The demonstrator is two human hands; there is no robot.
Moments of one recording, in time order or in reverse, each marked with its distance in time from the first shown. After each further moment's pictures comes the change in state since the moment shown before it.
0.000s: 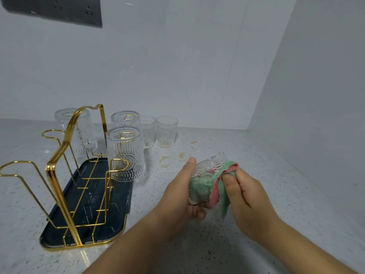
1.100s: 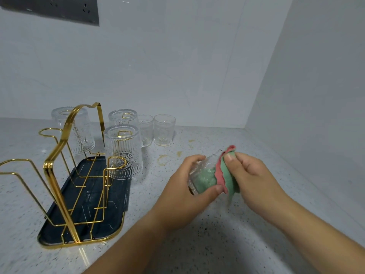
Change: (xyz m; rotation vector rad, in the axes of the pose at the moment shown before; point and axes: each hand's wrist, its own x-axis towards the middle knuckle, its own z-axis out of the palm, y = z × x) left_hand 0.004 -0.009 -0.016 0.635 -0.038 0.527; right_hand 0.021 -0.017 -0.023 0.198 -0.065 0.300
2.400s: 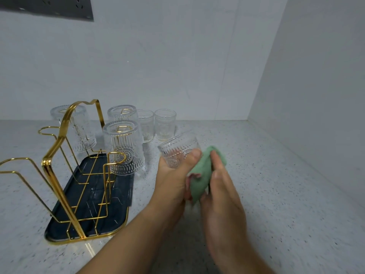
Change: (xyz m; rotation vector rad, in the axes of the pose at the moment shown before) left_hand 0.006 0.004 0.008 -0.719 0.366 -0.272; right_hand -0.040 0.011 0.098 0.724 0.269 0.086
